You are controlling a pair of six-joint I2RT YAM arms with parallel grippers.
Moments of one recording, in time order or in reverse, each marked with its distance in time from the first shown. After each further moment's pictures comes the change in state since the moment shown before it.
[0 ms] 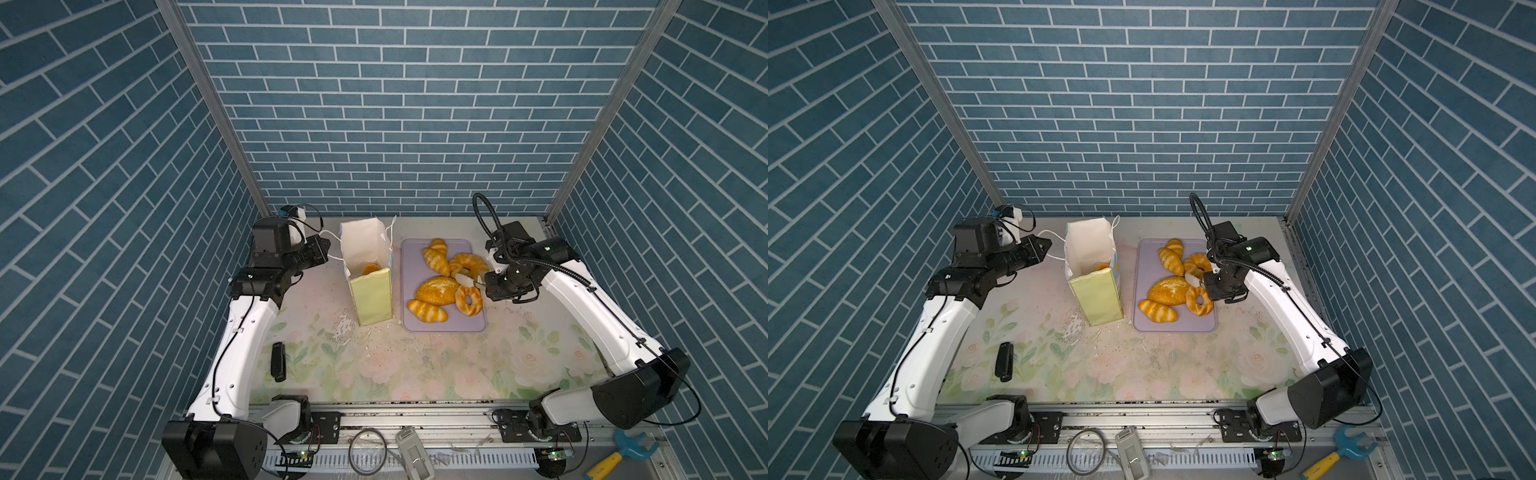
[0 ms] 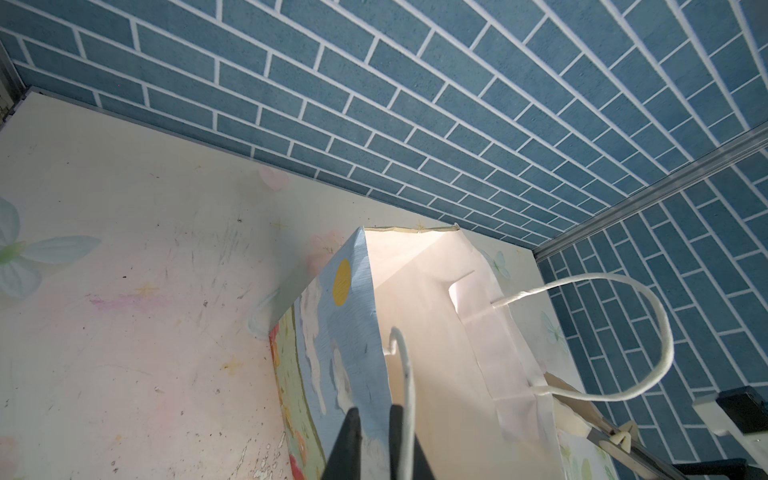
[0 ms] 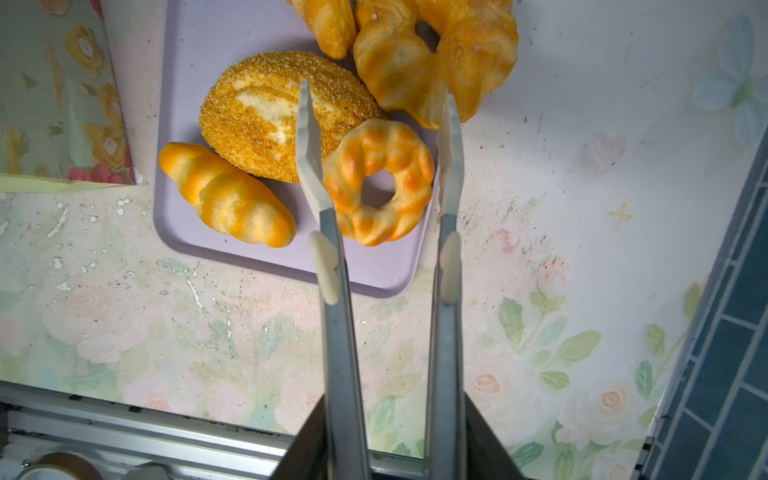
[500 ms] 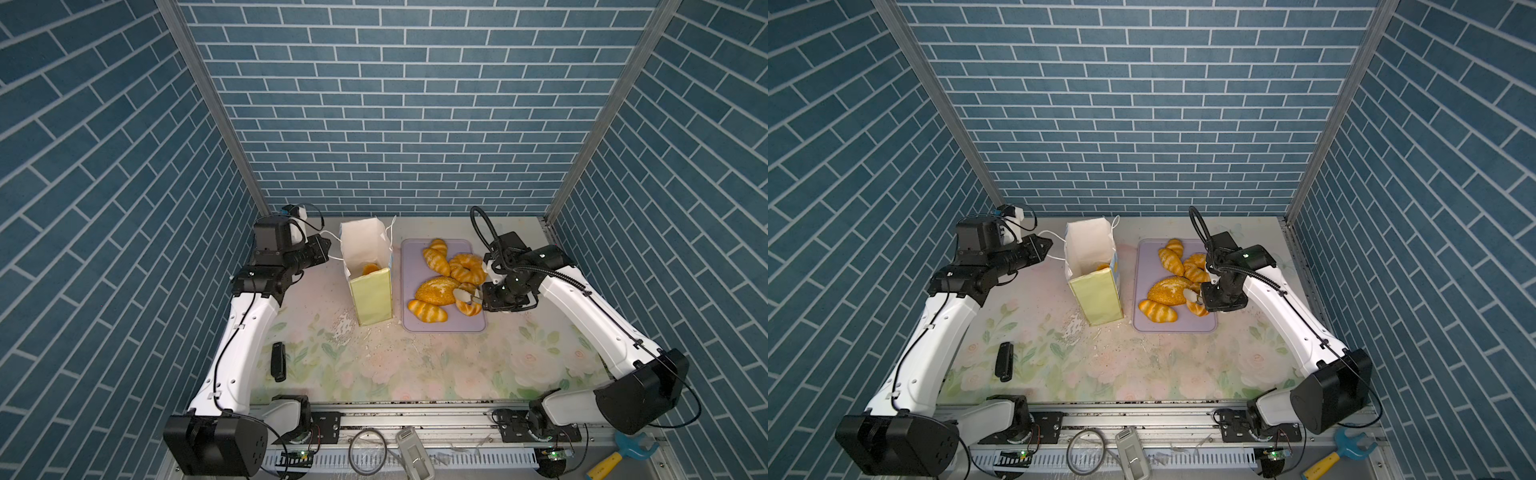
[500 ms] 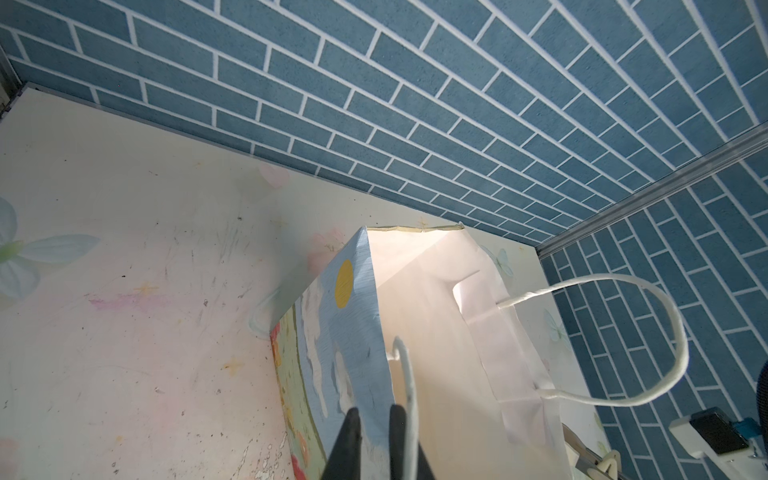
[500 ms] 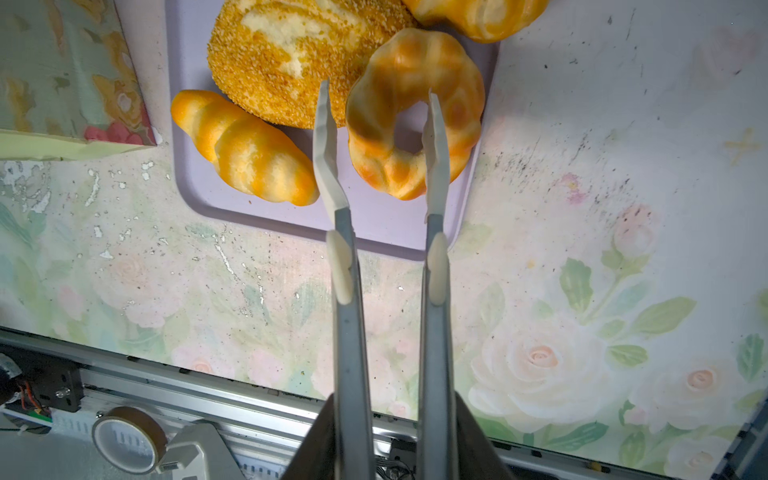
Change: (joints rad) left arm 0.000 0.015 0.004 -0.002 0.002 0.003; right arm 0.000 -0.021 -0.105 0.011 -0.111 0.075
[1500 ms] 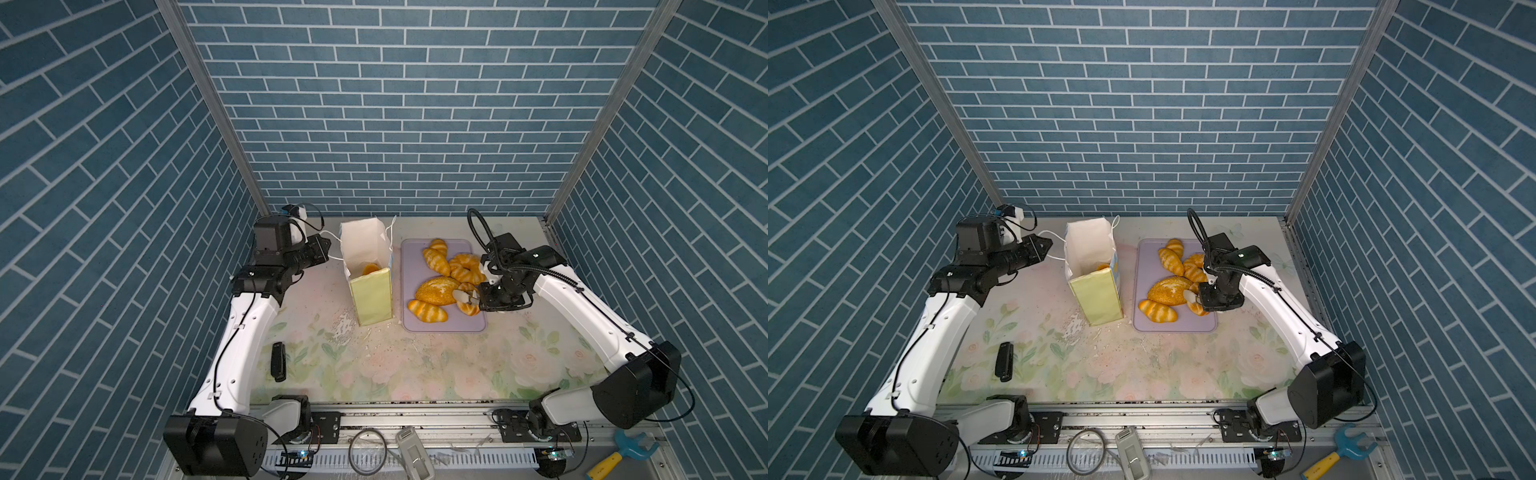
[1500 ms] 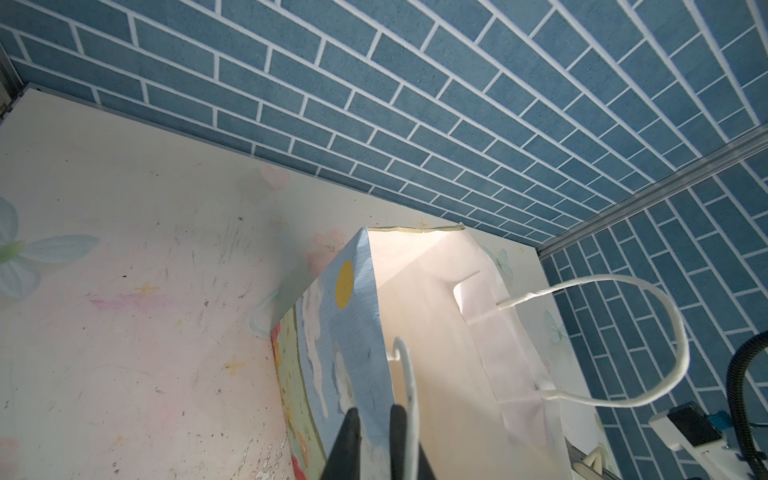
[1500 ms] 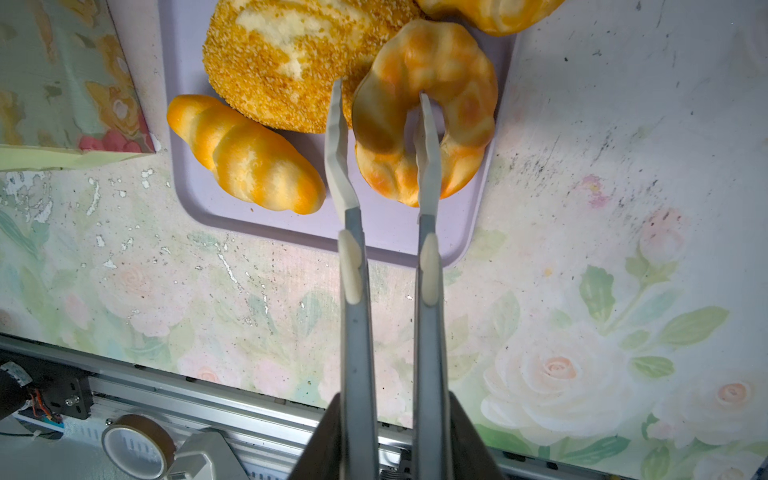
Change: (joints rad) left arm 0.000 0.000 0.000 0.000 -0.002 0.000; right arm 0.000 0.028 -0.019 0.041 -0.006 0.012
